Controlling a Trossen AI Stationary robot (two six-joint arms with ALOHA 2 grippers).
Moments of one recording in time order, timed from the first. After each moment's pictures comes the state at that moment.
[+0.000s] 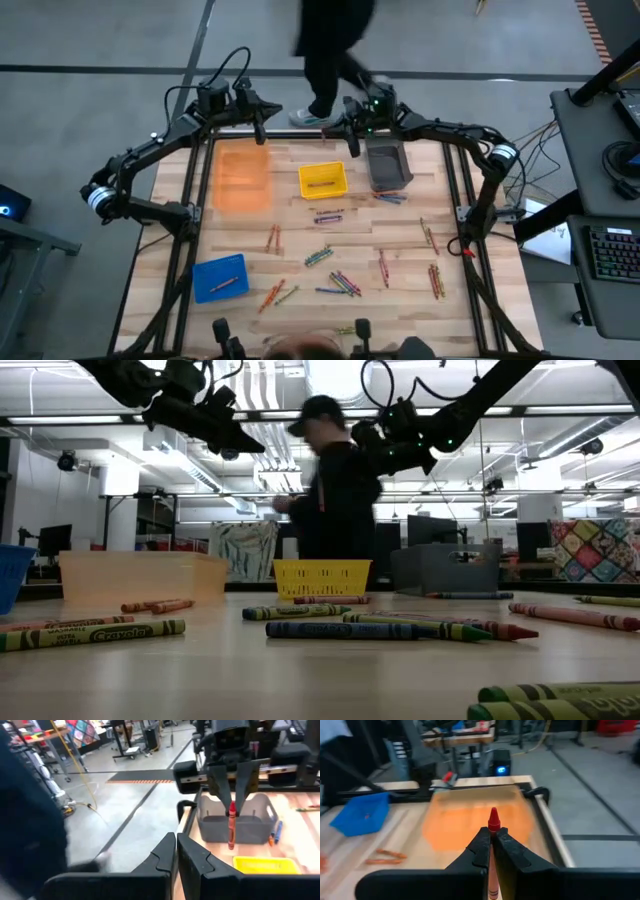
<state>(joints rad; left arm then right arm) 0.90 1.29 1.00 0.03 0.48 0.36 -0.71 1.82 1.27 0.28 -0.80 -0.16</state>
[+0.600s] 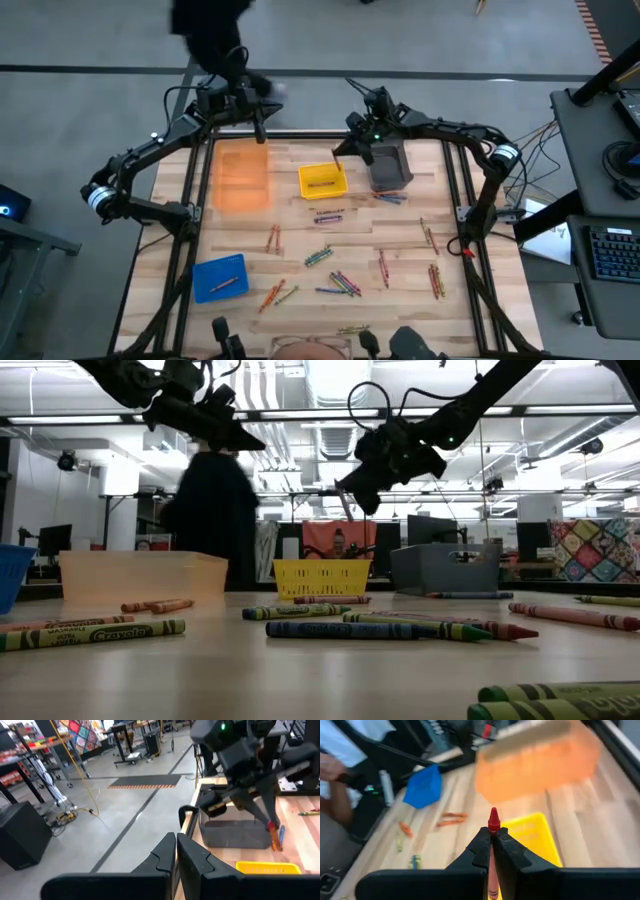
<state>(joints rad) 0.90 1.29 1.00 0.08 0.48 0.36 -0.73 1.80 1.27 -0.12 -0.98 -0.12</state>
